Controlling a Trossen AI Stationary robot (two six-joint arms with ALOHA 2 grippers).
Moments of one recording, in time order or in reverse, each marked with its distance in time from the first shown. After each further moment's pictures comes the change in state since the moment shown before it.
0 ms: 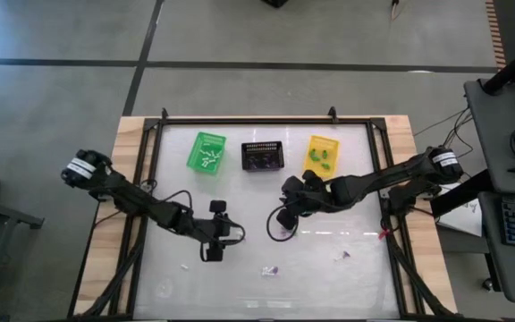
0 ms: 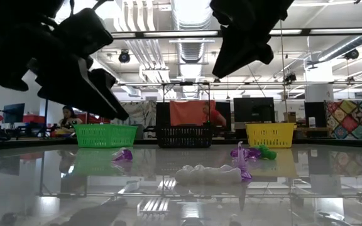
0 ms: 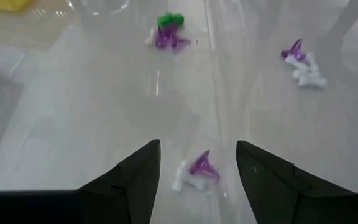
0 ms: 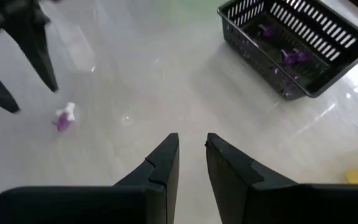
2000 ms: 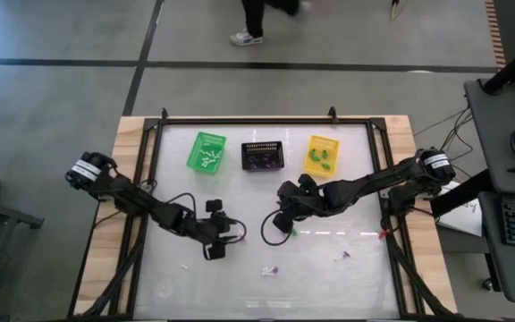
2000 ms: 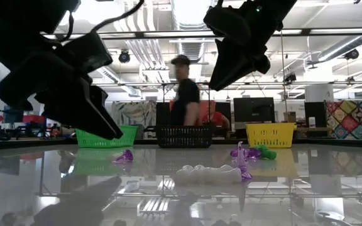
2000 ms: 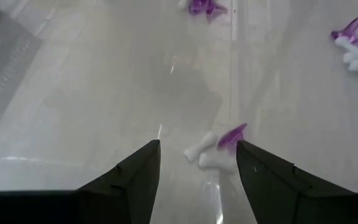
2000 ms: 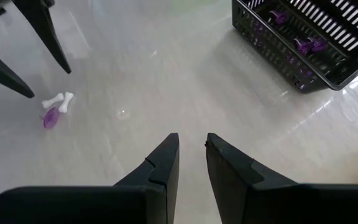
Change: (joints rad) left arm 0.000 0.055 -0.024 -0.004 -0.069 -0.143; right arm 0.004 0.073 -0.001 0.038 0.001 0.004
